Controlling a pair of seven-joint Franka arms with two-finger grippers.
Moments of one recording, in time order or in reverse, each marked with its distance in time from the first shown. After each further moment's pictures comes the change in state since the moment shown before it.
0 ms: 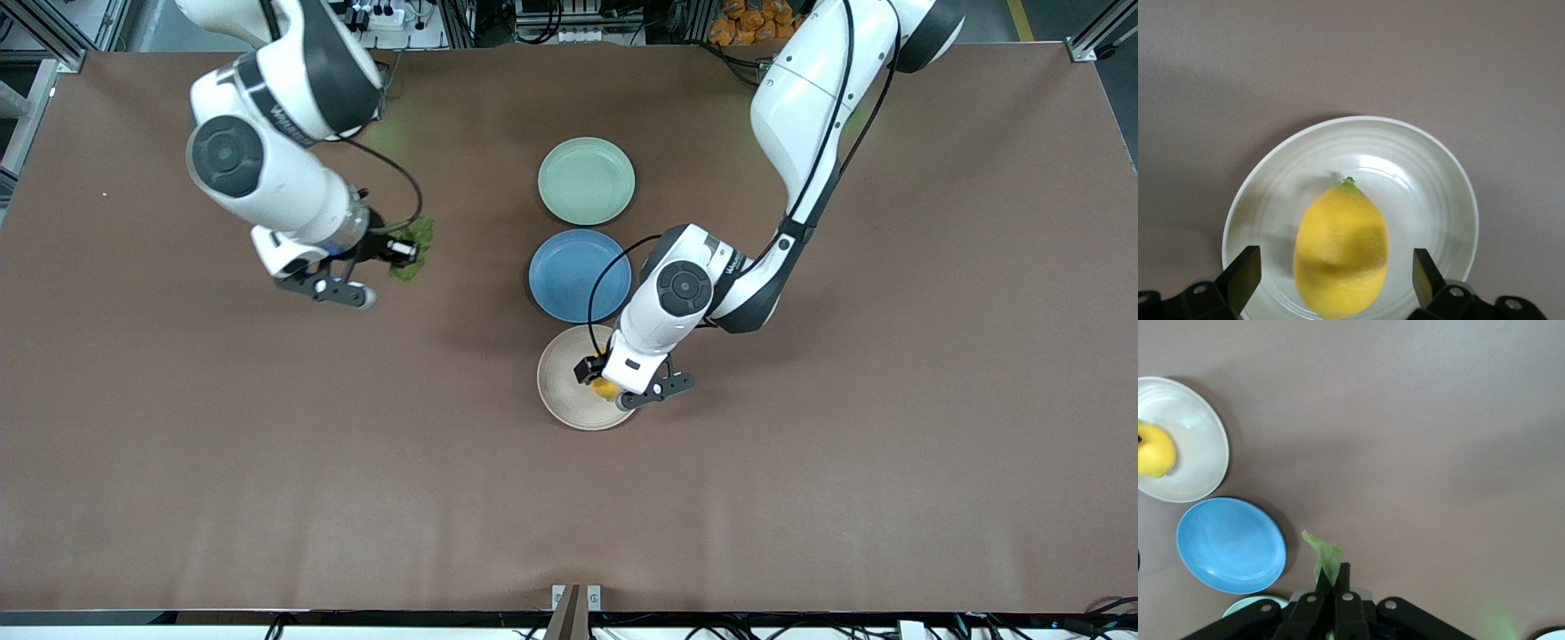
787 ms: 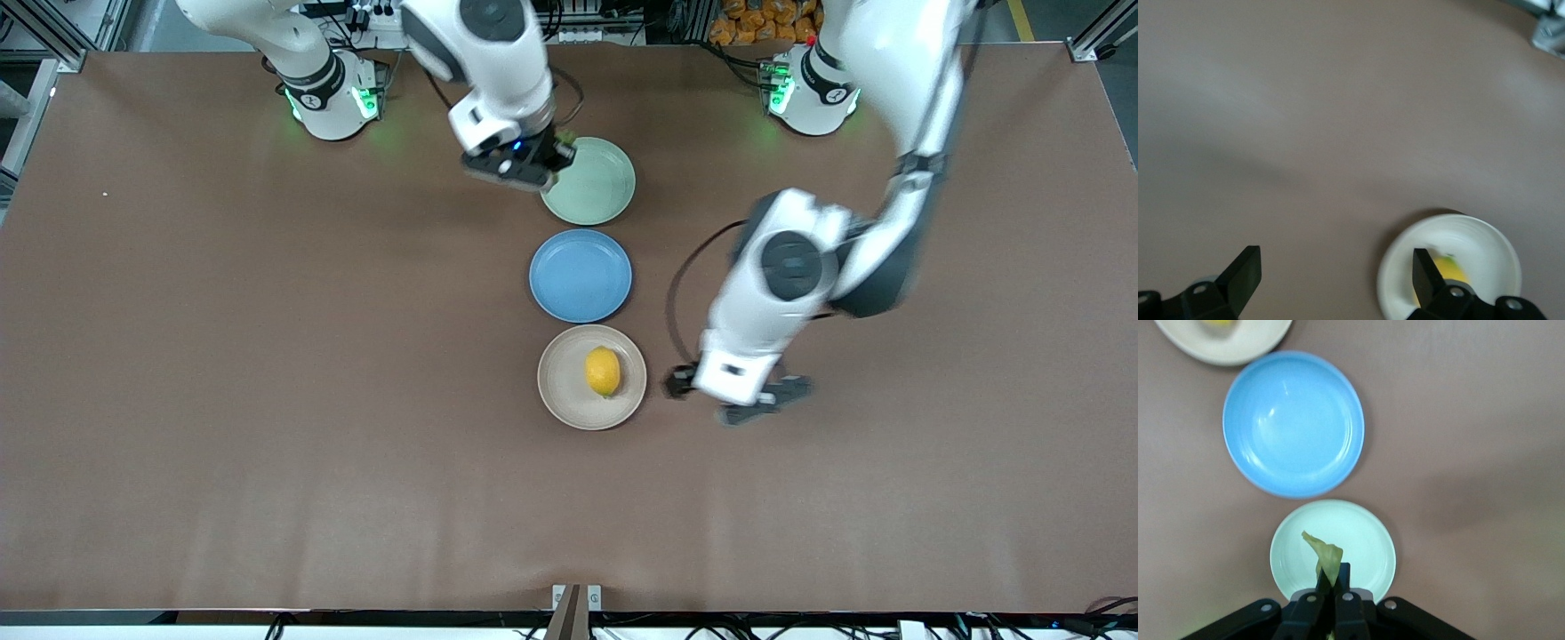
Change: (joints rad) left arm 0.169 -0.290 0.073 0.027 0.126 -0.408 0.151; right arm 0.120 0.000 0.410 -0.098 -0.106 0.174 0.566
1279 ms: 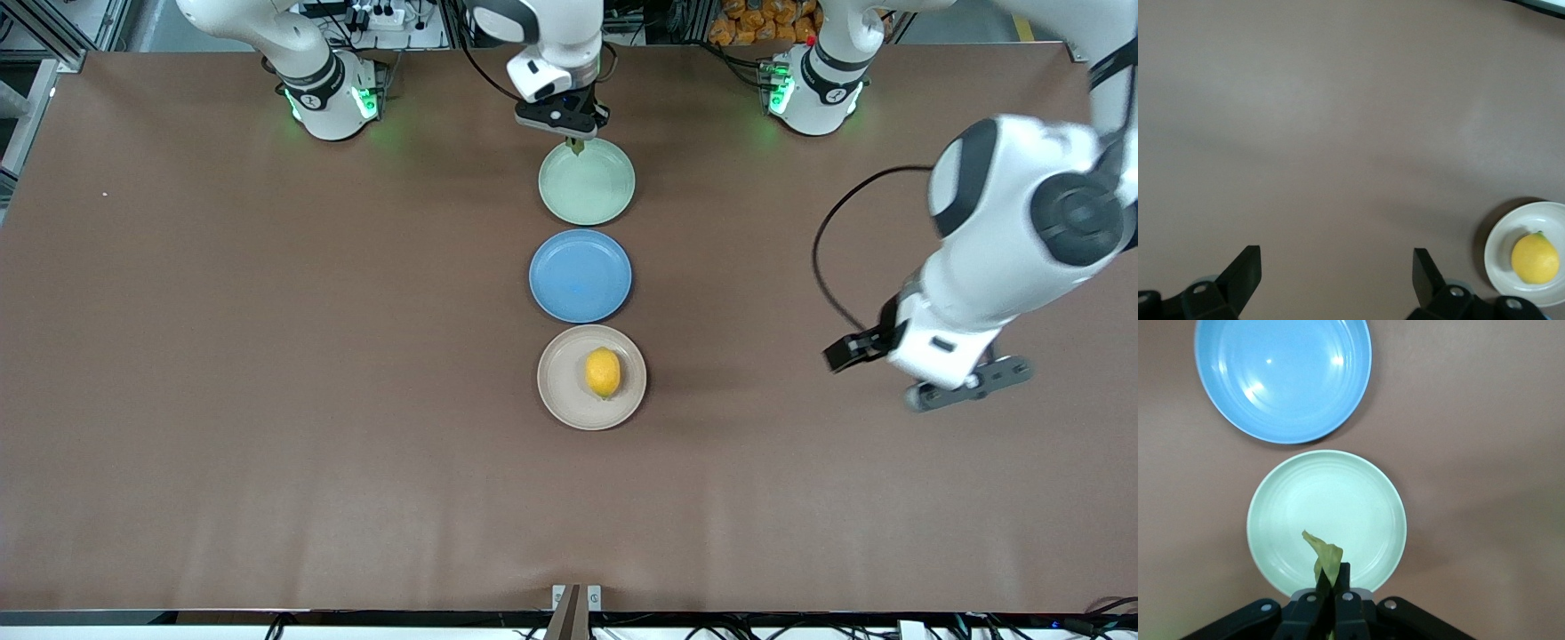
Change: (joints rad) left arm 0.183 -0.183 -0.001 -0.001 0.000 -0.272 0.234; right arm 0.083 0.089 0.111 -0.104 -0.179 0.165 0.261
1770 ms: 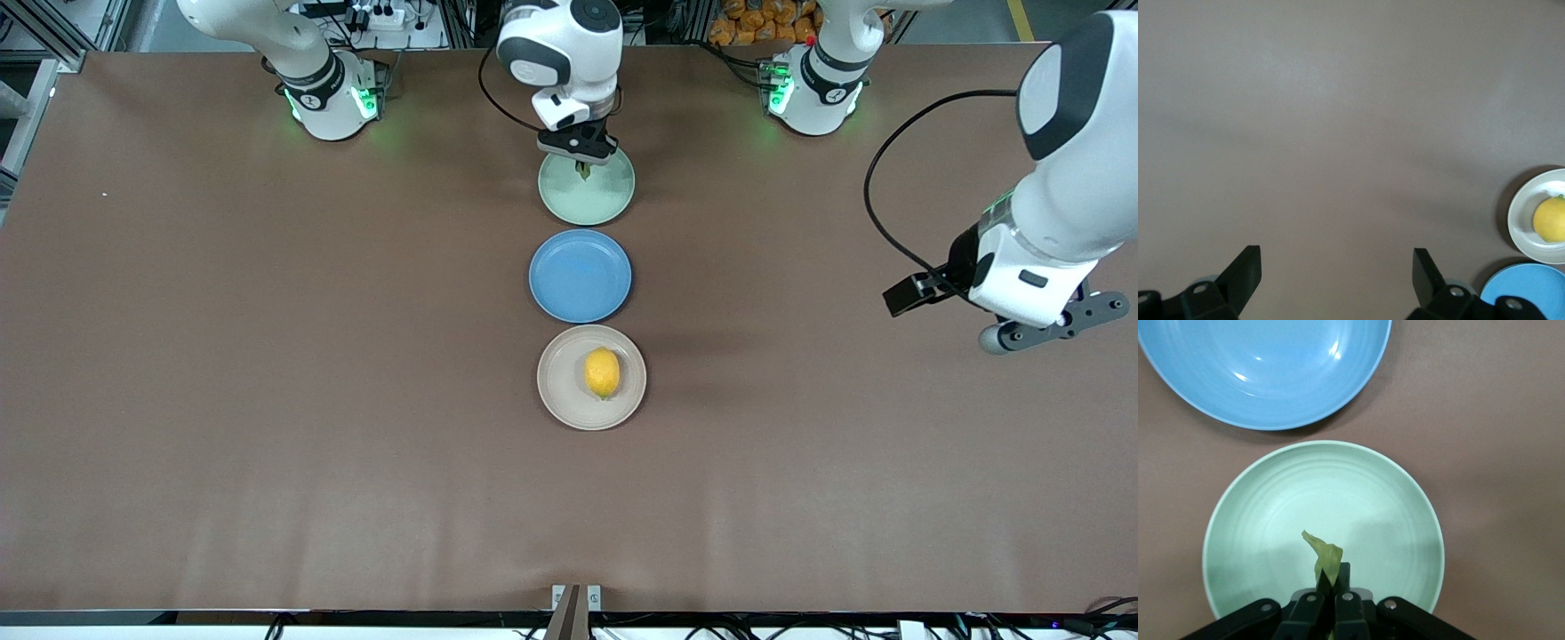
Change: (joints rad) left arm 0.044 -0.112 -0.003 -0.006 -0.001 -0.154 0.067; right arm 0.050 0.210 0.000 0.005 -0.243 0.128 0.207
